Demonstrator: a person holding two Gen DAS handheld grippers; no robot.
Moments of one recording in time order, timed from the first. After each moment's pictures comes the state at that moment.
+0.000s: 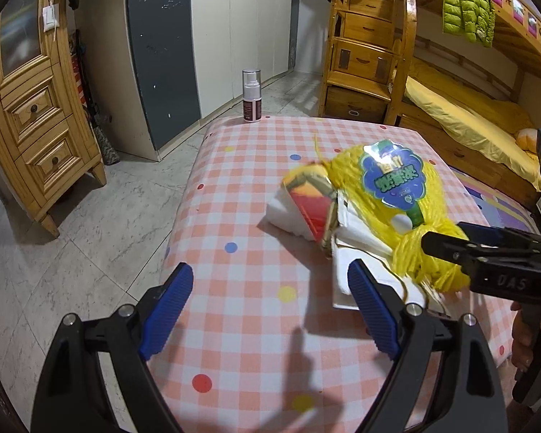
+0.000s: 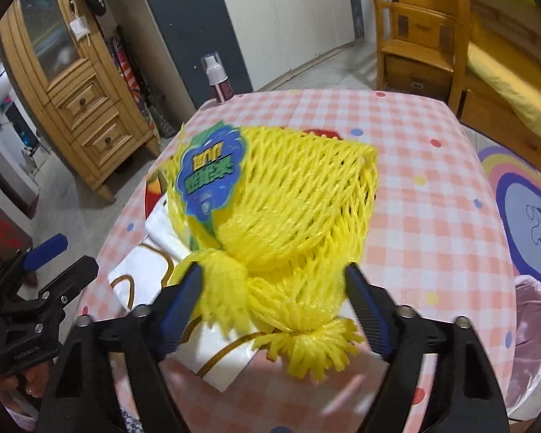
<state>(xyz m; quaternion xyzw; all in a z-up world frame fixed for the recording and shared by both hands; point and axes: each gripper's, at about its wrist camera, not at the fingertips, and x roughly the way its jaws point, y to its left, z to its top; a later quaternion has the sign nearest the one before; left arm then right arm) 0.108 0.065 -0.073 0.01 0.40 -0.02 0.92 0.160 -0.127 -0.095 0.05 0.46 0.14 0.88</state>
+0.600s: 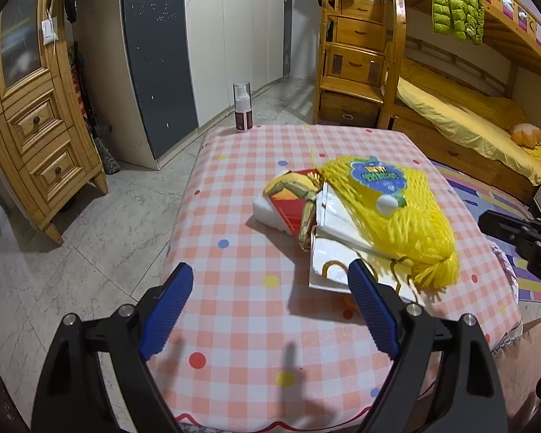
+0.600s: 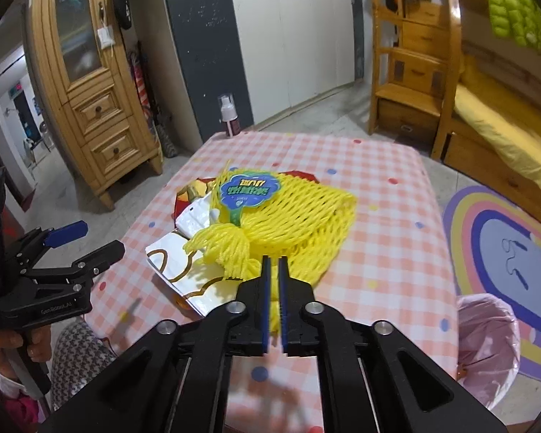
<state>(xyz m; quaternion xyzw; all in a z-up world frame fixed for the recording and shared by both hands) 0.087 0.052 -0.053 0.02 0.38 -0.02 0.92 0.100 -0.152 -0.043 0.01 0.39 0.13 0.91</state>
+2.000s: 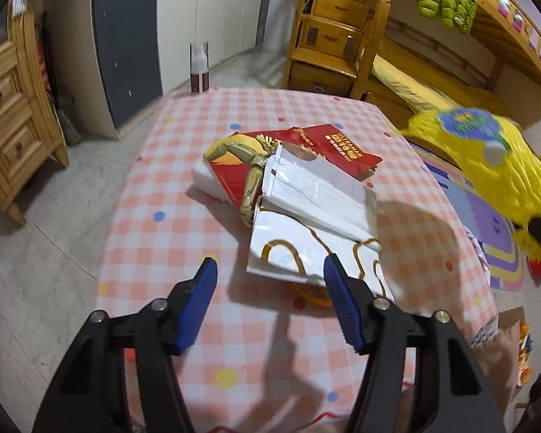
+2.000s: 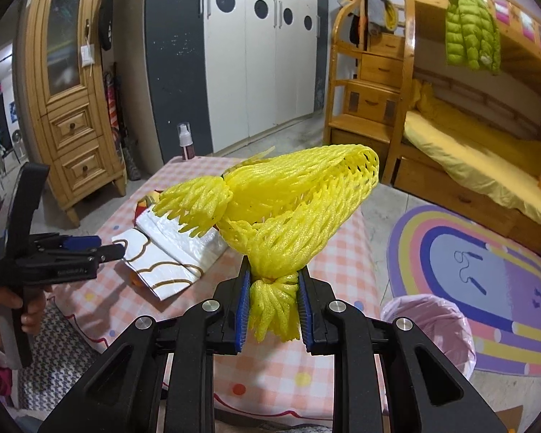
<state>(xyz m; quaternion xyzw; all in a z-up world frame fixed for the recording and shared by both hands) 0.112 0.029 -0.088 -0.02 0.45 -0.09 0.89 0.044 -0.212 -0.030 -0.01 0.33 0.06 0.94</state>
